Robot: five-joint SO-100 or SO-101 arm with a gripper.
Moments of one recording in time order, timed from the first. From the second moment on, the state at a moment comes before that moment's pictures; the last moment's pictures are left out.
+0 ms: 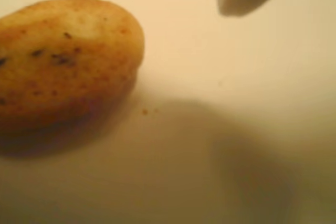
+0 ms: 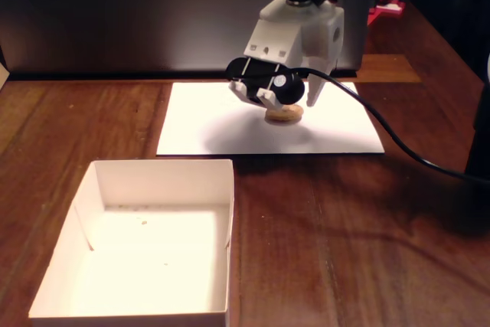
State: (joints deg) arm 31.3 79.2 99.9 66.1 2.5
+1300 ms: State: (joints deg) arm 33.9 71.2 97.2 62.9 2.5
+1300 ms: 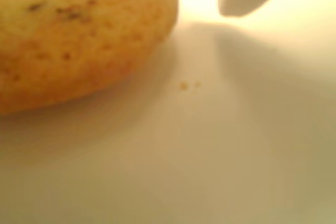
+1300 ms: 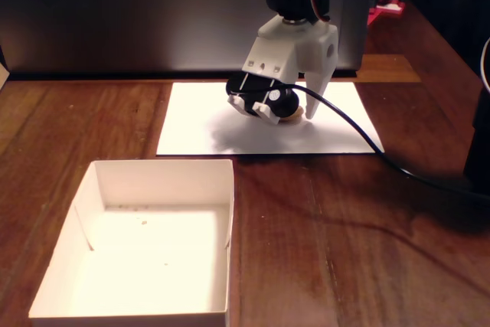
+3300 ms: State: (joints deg) arm 33.8 68.3 95.2 61.2 1.9
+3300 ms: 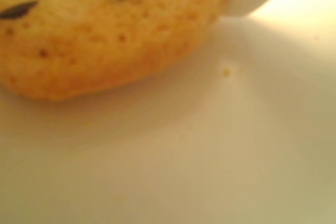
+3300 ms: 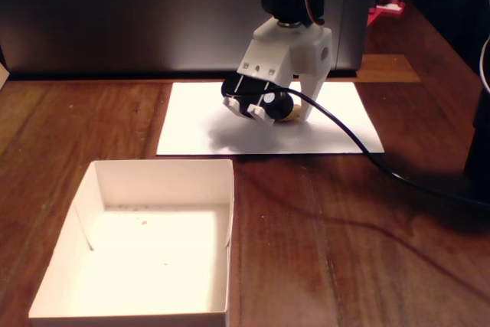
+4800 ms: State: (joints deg) arm 14.0 101.6 84.7 65.7 -8.5
